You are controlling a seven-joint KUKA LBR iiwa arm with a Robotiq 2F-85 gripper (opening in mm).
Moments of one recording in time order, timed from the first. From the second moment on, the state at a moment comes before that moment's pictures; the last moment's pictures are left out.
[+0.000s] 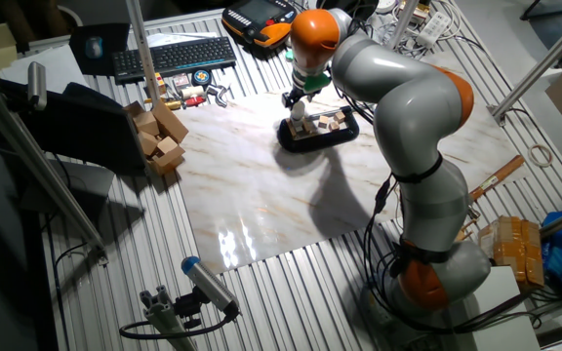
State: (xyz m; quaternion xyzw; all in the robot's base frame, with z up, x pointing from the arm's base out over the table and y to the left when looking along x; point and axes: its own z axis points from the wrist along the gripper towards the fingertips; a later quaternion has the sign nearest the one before) arm 0.696 0.073 0.125 -0.07 1.00 -0.04 0.05
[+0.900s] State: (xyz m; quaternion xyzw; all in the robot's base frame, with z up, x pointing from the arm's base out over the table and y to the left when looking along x) arm 0.698 0.068 0.125 -0.07 1.00 -0.04 0.05
